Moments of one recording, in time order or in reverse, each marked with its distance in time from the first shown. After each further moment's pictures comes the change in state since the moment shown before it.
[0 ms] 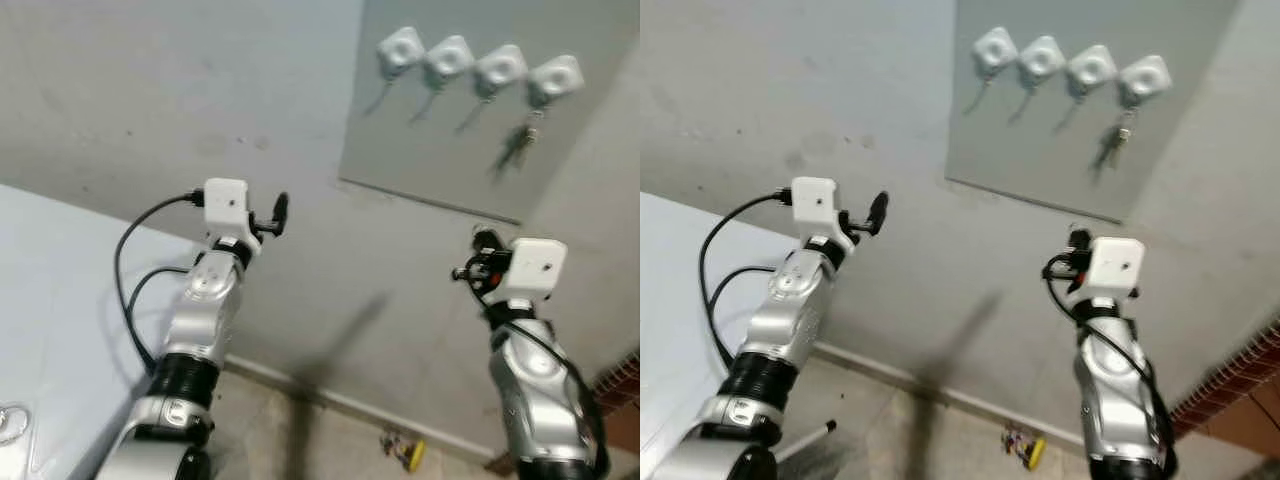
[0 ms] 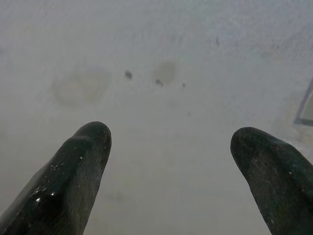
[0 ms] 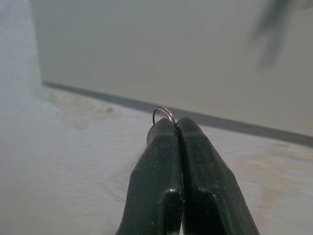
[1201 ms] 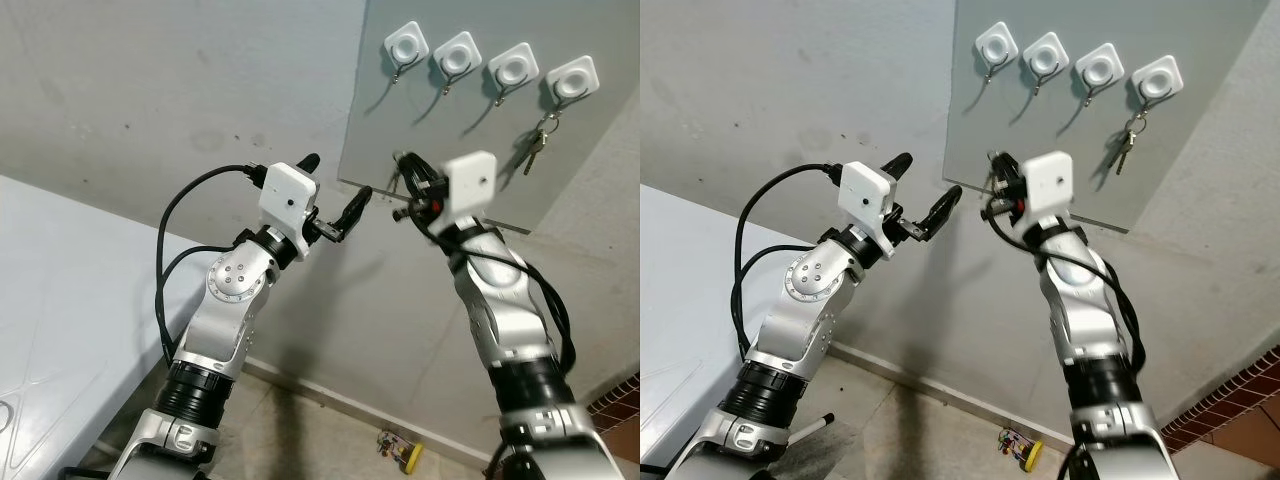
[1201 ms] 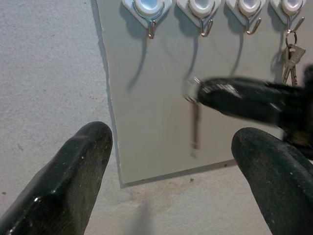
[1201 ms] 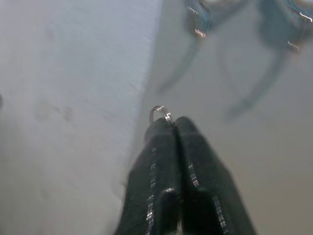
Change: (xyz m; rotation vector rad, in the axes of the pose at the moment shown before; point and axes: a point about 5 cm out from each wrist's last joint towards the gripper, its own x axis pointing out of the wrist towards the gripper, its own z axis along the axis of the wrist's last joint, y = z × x) left arm -0.010 -0.073 0.040 0.077 -0.189 -0.461; right arm 0.074 0.053 0.069 -0.067 -0.209 0.381
